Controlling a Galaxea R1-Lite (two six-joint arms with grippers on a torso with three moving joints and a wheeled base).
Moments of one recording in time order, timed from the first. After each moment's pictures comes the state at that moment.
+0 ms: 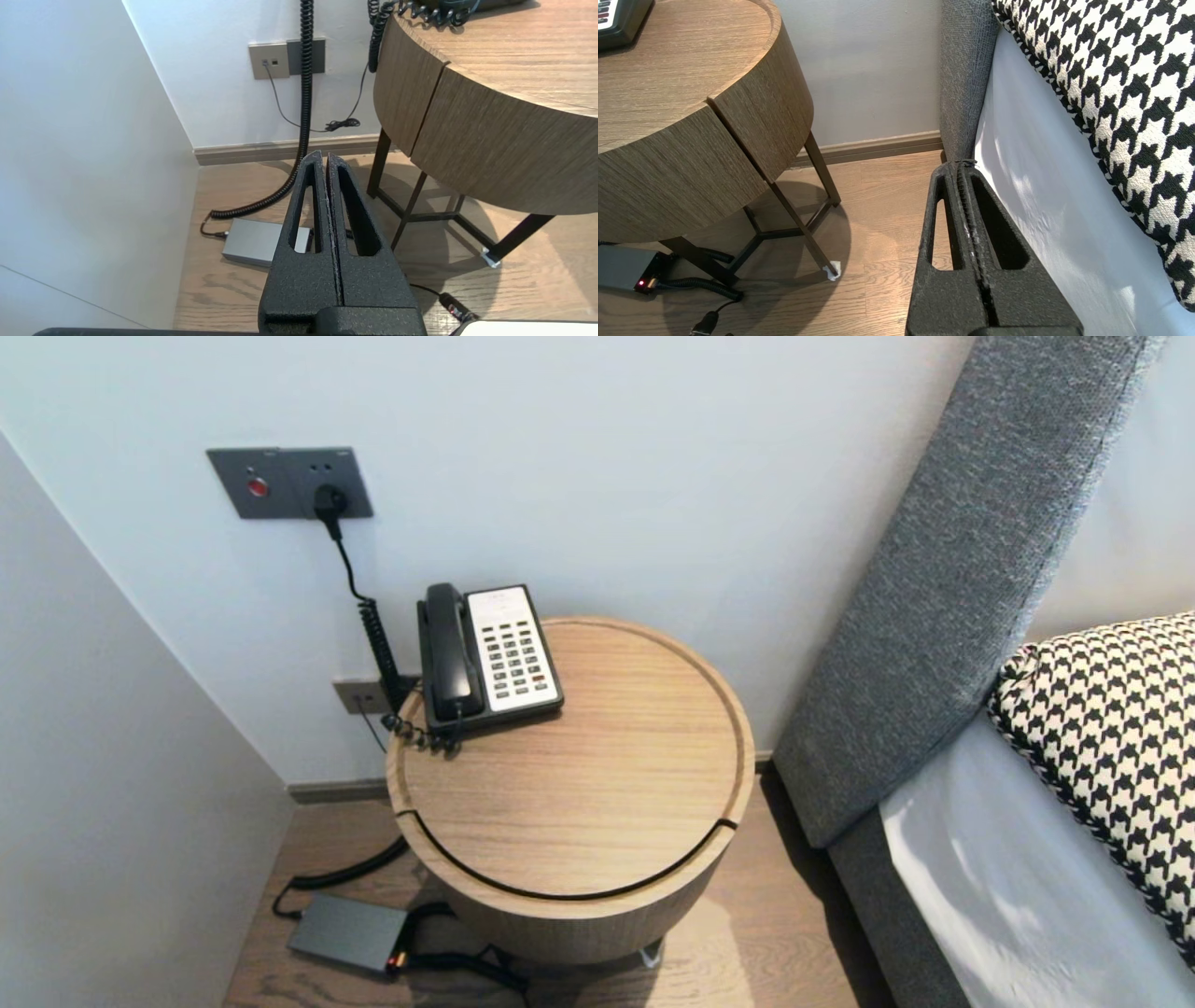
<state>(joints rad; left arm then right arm) 0.01 0.00 0.00 -0.03 -0.01 0.05 0.00 0.01 0.00 -0.06 -0.02 0.00</state>
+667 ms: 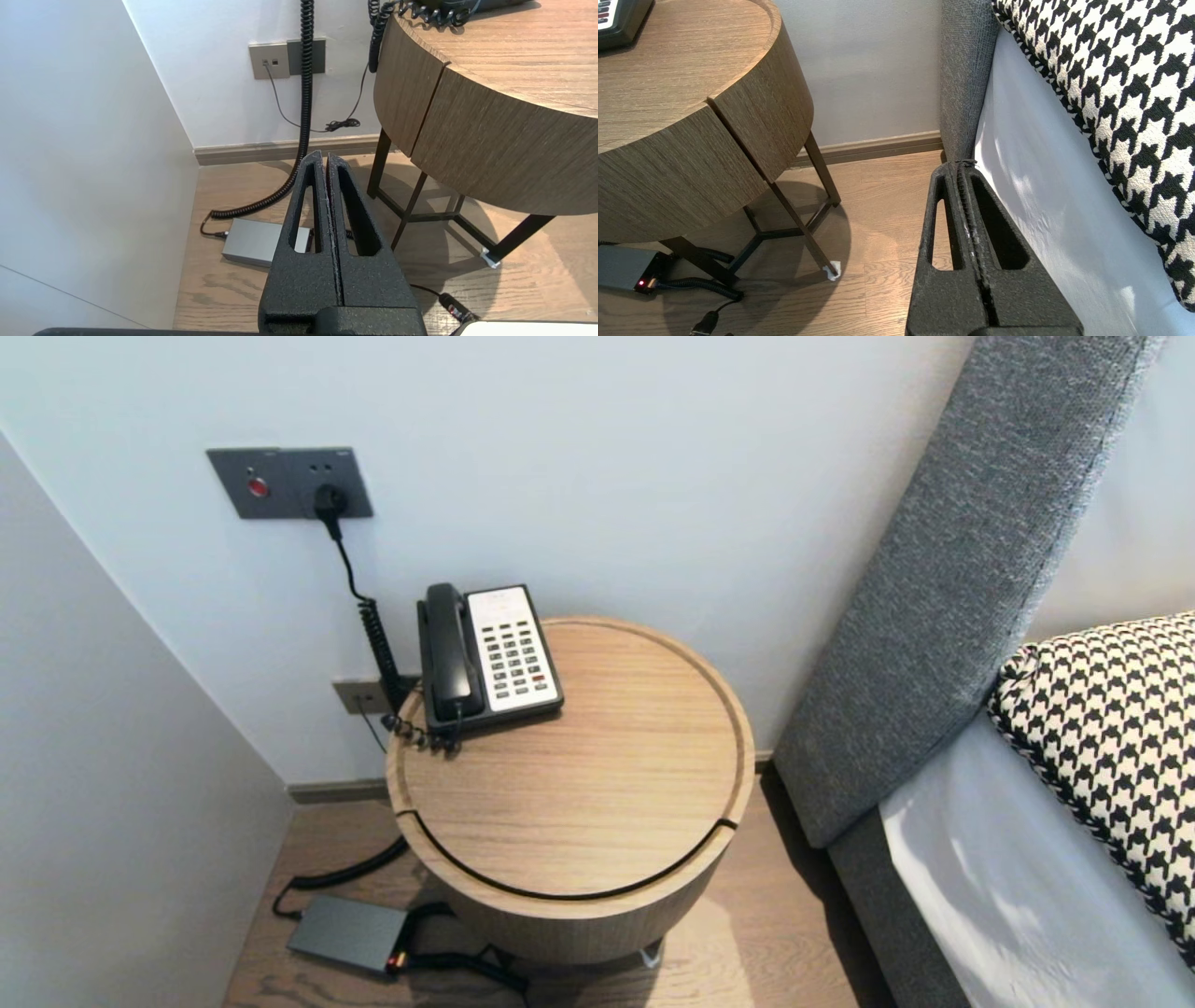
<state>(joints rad) 0.01 0.00 0.00 -0.03 -0.01 0.05 0.00 0.01 0.00 -0.06 -0.02 0.00</state>
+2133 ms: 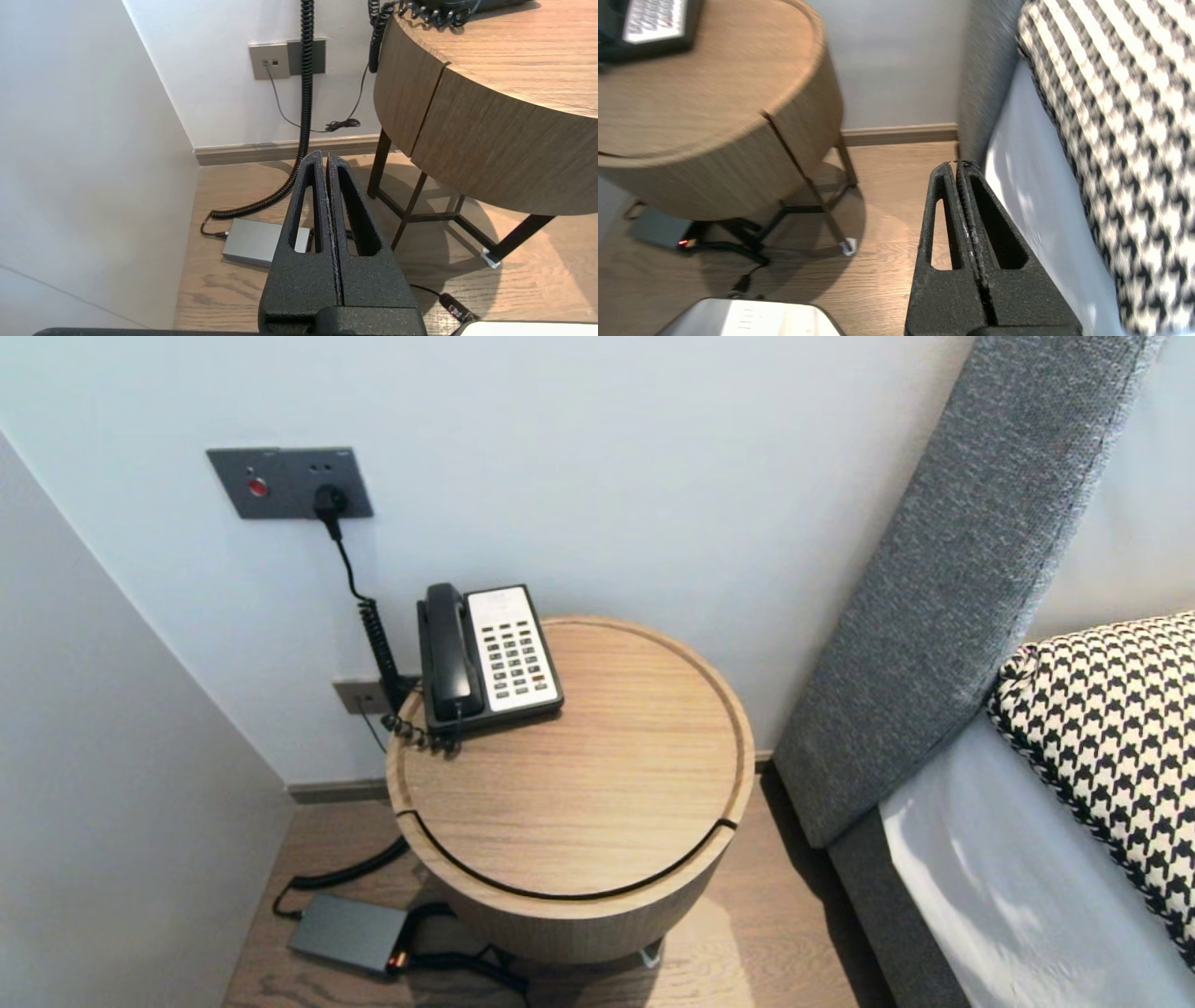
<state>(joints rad) 0.01 0.00 0.00 -0.03 -0.01 0.05 0.00 0.24 -0.48 0.25 0.09 -0.04</state>
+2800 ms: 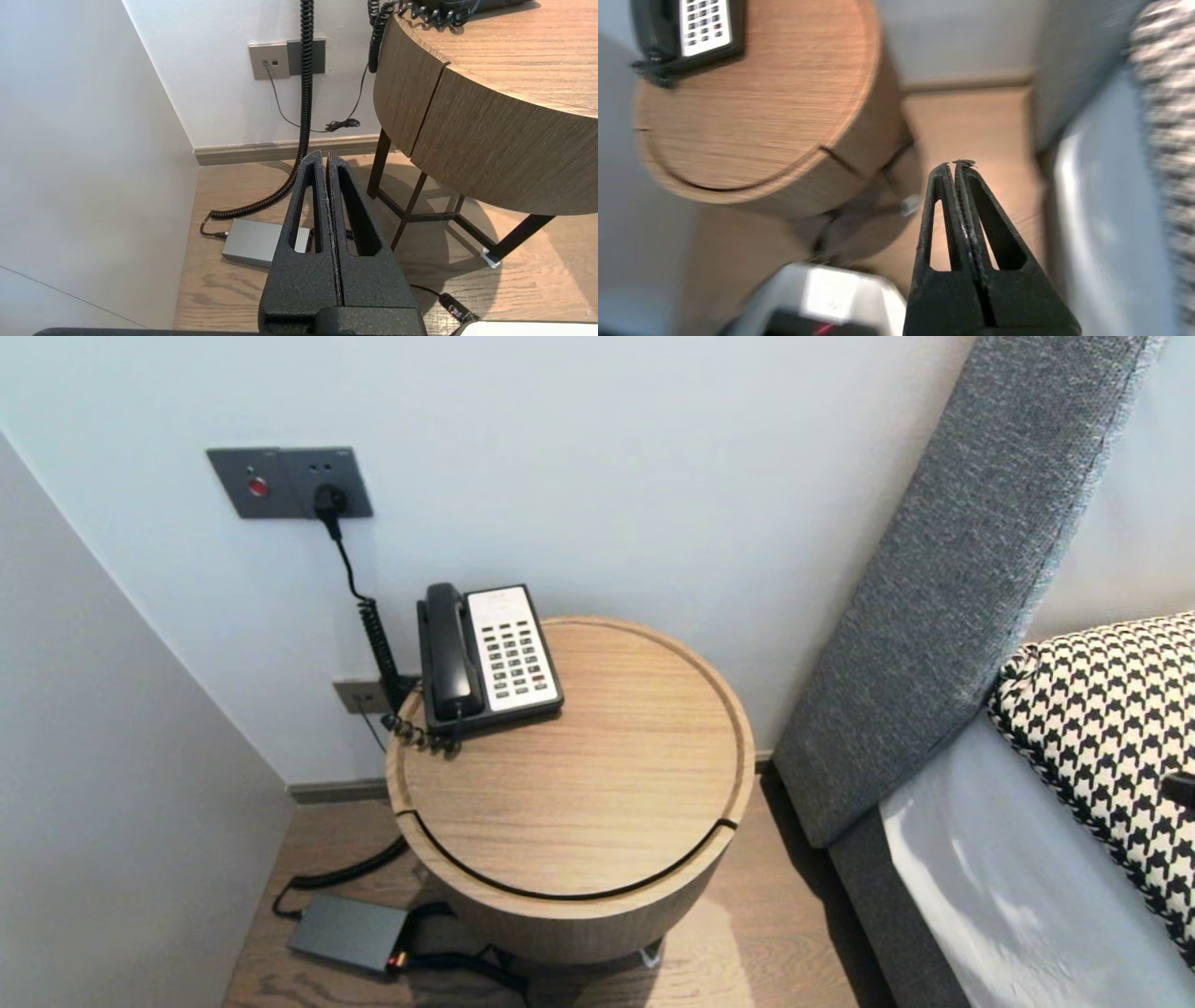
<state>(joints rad) 0.01 0.00 0.00 -0.03 -0.01 0.05 0.09 0.86 -0.86 0.27 0.16 0.06</state>
